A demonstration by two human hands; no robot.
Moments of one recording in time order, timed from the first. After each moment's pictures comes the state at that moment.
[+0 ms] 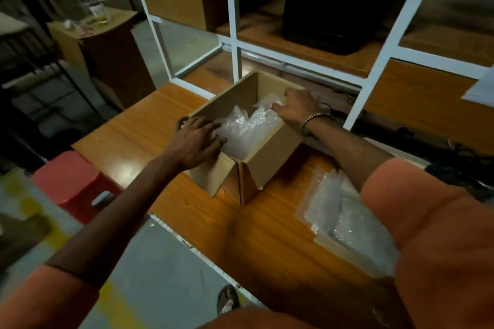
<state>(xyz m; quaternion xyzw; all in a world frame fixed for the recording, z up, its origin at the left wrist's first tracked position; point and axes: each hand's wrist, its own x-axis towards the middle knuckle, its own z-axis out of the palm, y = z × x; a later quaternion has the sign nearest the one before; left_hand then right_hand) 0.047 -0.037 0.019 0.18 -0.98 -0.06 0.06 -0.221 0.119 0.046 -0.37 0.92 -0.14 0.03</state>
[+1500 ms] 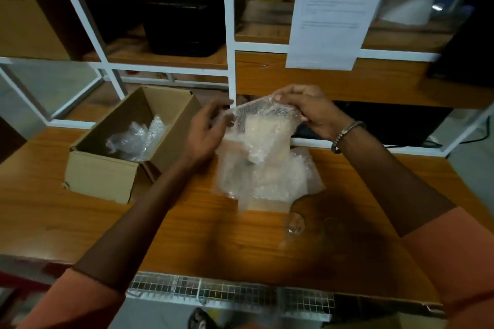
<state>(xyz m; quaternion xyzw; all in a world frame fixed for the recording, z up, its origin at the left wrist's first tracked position) -0.027 0.213 0.076 -0.02 -0.84 -0.51 0.18 -0.150 0.457 0.116 -0.17 0.73 -0.65 0.15</state>
